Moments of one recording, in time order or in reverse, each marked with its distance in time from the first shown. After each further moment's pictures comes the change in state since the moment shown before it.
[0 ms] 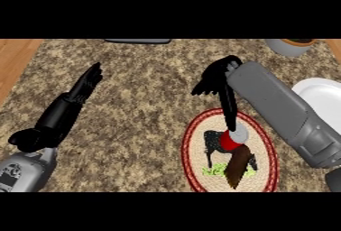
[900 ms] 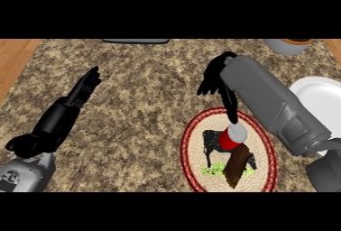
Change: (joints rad) left arm 0.045 -0.034 0.041 -0.029 -0.043 -0.034 0.014; right arm -0.113 0.094 -0.010 0.321 0.198 0.112 -0.150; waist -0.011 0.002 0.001
